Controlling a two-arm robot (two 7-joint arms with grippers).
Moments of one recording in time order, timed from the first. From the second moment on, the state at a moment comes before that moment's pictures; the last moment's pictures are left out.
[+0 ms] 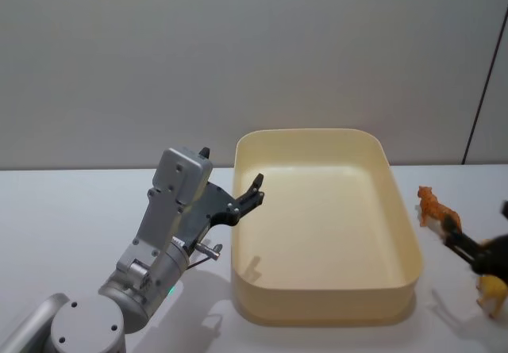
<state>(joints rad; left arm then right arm) -0.24 0.38 0.45 -1.63 -0.20 0.01 -0.01 -0.15 0.44 -0.15 -1.85 0.38 0.02 -0.02</state>
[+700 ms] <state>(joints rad) -0.24 0.38 0.45 -1.63 -0.20 0.01 -0.01 -0.31 0.54 -0.05 -1.91 0.51 0.06 -0.09</state>
